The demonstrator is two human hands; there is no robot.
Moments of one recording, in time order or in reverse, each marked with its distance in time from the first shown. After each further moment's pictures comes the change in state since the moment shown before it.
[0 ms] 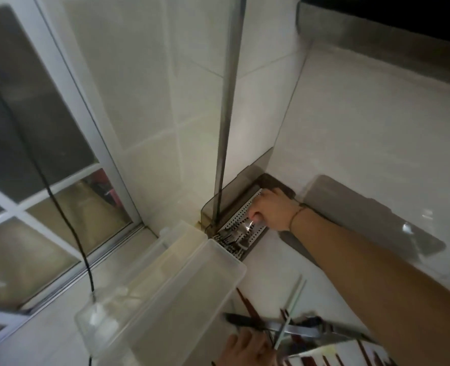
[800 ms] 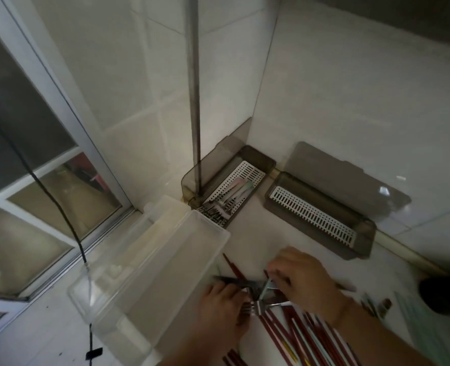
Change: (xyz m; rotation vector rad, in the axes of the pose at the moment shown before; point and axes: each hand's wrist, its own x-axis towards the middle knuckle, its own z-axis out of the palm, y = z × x) left_hand -0.016 0.063 -0.003 -1.010 -0.507 -0.683; right_hand -0.195 -0.079 0.096 0.349 0.391 0.137
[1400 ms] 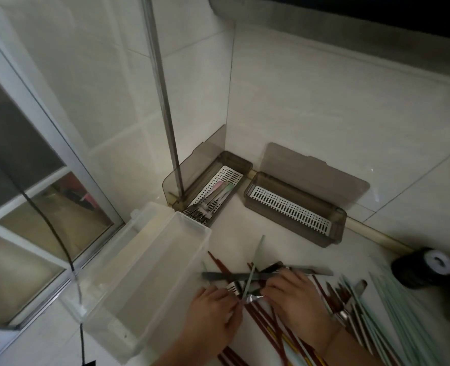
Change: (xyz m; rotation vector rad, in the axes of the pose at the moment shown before) left_hand -0.016 0.032 -0.016 -0.079 0.075 0.027; right_hand -0.073 -0.015 0.017 -0.172 0.133 -0.059
